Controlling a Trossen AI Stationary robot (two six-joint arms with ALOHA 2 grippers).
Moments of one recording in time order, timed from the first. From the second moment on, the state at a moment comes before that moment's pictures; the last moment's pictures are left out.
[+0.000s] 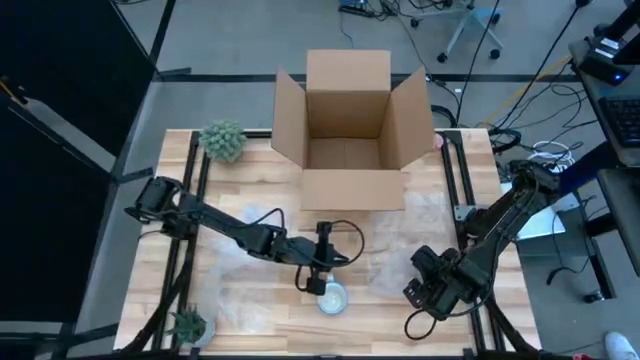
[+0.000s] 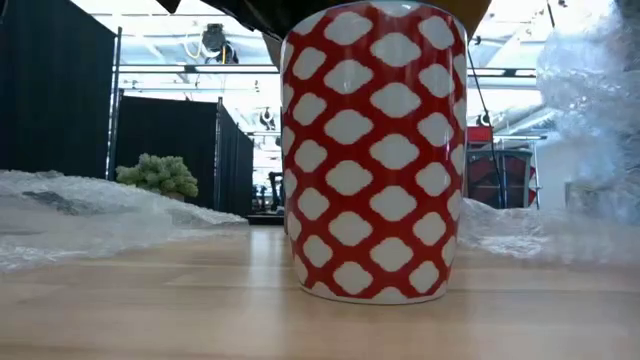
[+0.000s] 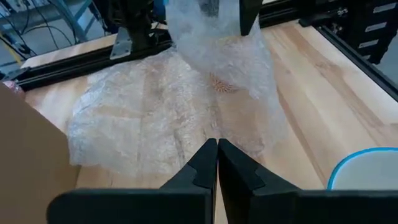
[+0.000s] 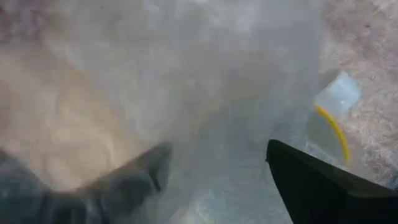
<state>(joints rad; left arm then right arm) -0.30 1.79 1.12 0.21 -0.22 0.12 0.84 1.44 1.08 -1.11 0.21 1.77</state>
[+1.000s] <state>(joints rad) -0.30 1.79 1.12 0.20 -0.21 0.12 0.83 1.43 1.08 -1.09 0.21 1.69</state>
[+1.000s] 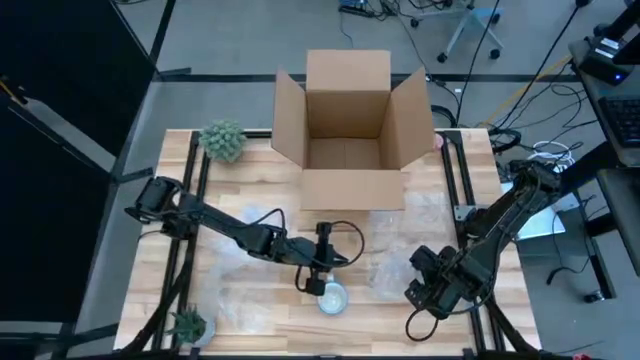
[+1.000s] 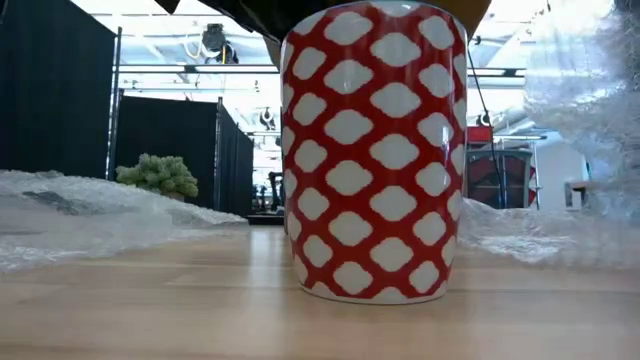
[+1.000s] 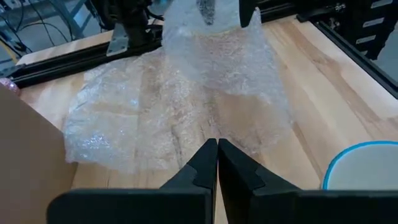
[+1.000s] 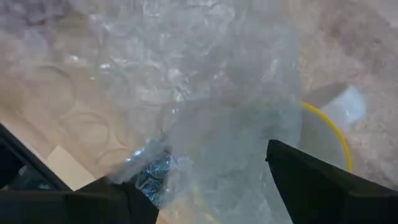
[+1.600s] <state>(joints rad) -0.30 1.79 1.12 0.19 -0.18 0.11 0.81 1.43 1.08 -1.04 0.12 1.68</state>
